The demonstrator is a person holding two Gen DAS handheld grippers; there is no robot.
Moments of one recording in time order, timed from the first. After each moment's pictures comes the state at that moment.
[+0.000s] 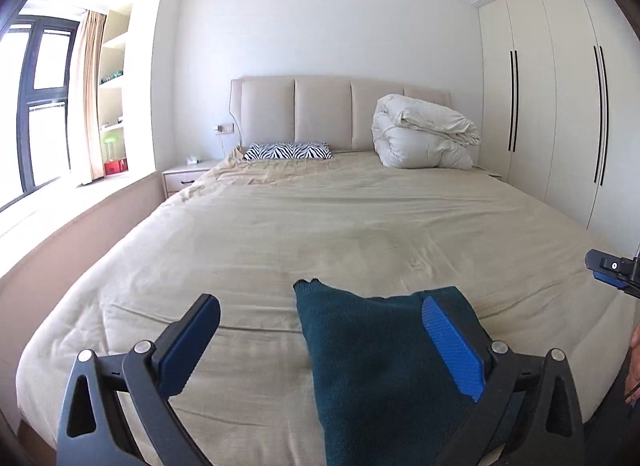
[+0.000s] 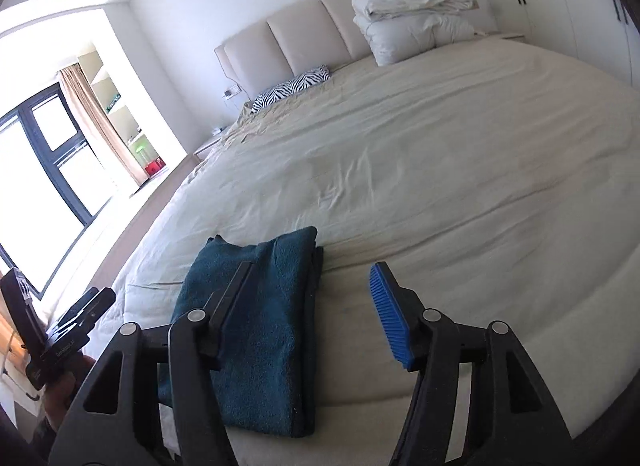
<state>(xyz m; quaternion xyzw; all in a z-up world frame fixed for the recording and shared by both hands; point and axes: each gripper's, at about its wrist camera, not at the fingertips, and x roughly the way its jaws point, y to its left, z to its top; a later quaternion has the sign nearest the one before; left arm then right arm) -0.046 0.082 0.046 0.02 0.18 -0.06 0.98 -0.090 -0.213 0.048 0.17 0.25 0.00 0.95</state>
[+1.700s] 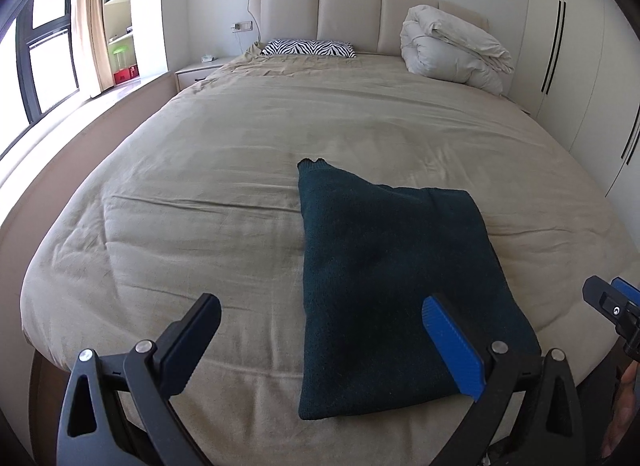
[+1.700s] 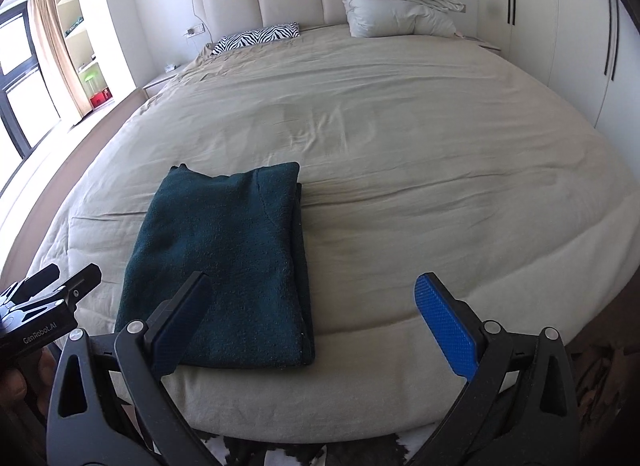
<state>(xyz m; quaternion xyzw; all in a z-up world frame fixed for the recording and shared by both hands) -0.033 0.068 -0.002 -0.01 0.40 -0.03 0.92 -0.092 -0.142 0.029 0.08 0.40 -0.05 0.91</state>
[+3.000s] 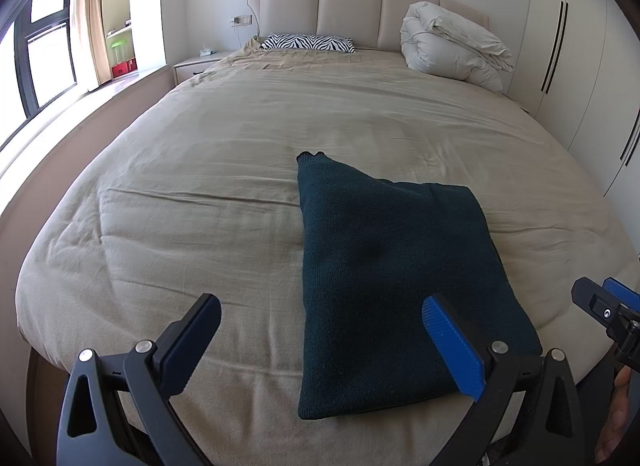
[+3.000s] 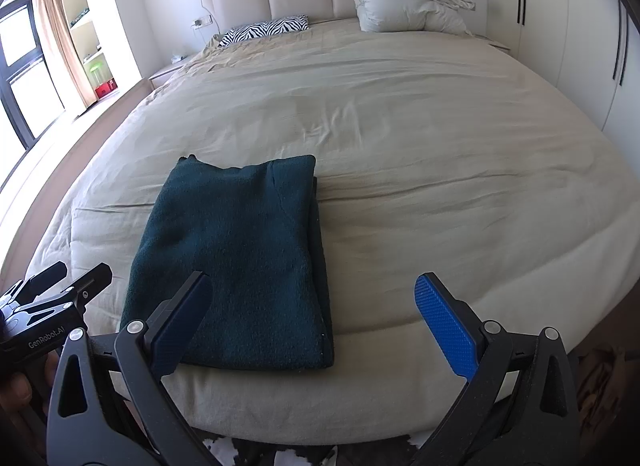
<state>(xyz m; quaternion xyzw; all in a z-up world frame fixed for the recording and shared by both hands) -0.031 0.069 -0.005 -0.02 0.40 -0.03 0.91 -0.079 -0.131 0.024 0.08 0.41 -0.04 0.91</state>
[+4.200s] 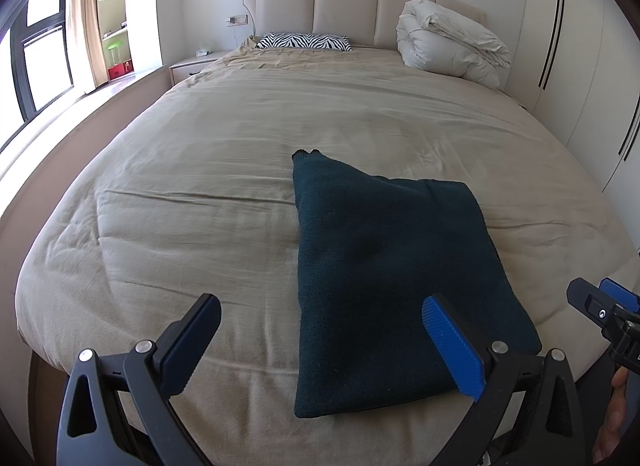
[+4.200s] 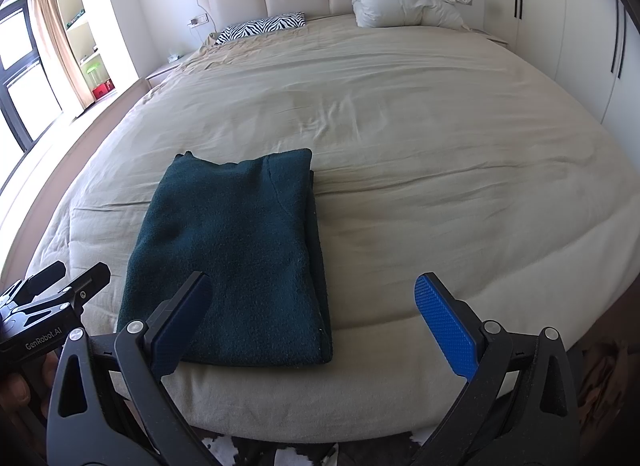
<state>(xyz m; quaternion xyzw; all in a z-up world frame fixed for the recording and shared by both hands) -0.032 0.067 -0.008 -0.01 0.41 -0.04 0.91 -0.079 -0.135 0.017 0.08 0.42 -0.04 0.90</state>
